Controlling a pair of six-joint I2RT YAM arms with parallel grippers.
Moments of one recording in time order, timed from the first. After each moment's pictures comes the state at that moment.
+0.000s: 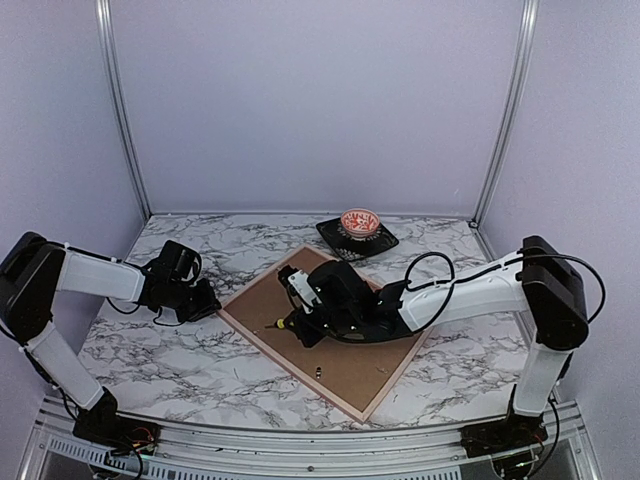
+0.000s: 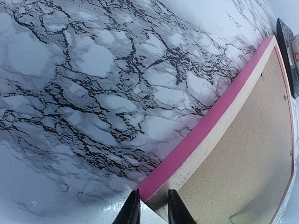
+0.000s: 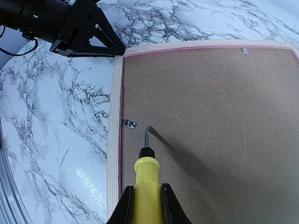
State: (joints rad) left arm -0.42 1.61 0.73 -0.08 0.12 -0.80; right arm 1.08 1.85 1.14 0.04 0.06 0.28
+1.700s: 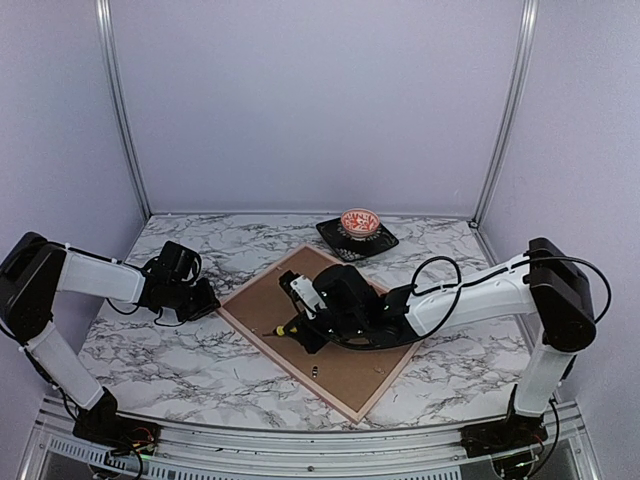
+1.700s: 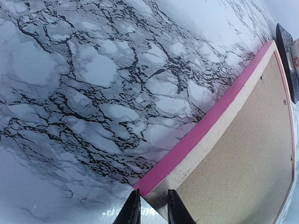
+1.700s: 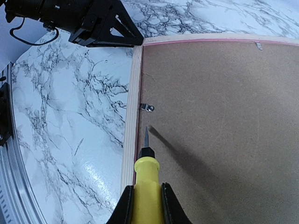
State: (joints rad) left arm -0.42 1.61 0.72 -0.04 0.10 -0.80; right arm 1.09 1.81 1.09 0.07 0.00 0.29
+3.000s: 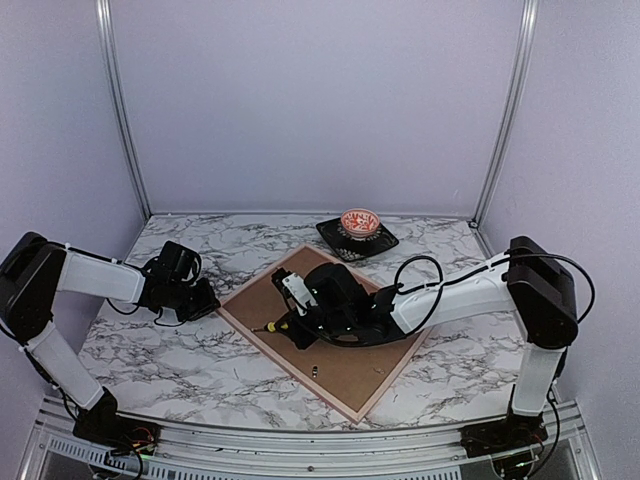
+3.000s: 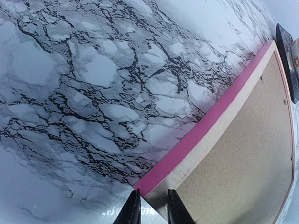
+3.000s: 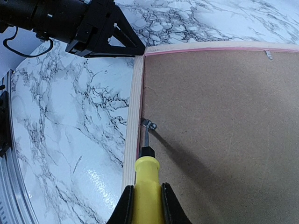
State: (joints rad) left arm -0.42 1.61 0.72 -0.04 0.10 -0.80; right arm 1.08 1.89 1.15 0.13 -0.03 0.30
